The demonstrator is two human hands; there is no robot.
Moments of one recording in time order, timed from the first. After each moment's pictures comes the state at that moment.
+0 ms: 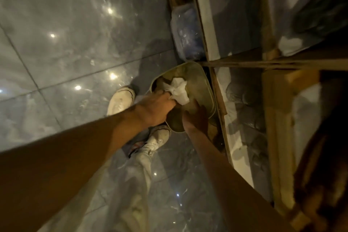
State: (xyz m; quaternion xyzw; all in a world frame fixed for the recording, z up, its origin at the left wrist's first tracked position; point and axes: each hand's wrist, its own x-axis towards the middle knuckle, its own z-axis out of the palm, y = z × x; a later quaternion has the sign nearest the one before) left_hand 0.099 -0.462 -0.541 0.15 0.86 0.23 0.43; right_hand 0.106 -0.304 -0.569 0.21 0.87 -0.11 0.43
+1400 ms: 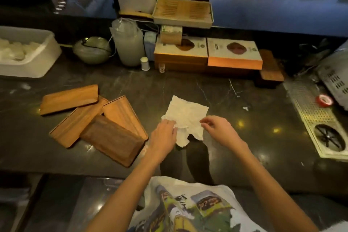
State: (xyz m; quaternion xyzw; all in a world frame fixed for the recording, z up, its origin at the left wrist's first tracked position) left_hand 0.047 -0.132 0.026 0.39 0.88 0.21 0.18; right_hand 0.181 0.037 0.047 0.33 0.89 -0.32 0.02
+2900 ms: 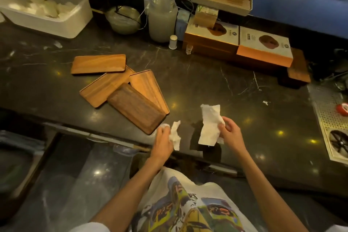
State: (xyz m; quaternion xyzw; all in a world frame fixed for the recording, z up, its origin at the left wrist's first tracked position) left_hand 0.083 -0.242 -0.049 0.25 0.88 0.33 0.23; right_hand 0.211 -0.020 -0.008 0.41 0.71 -0.56 -0.11
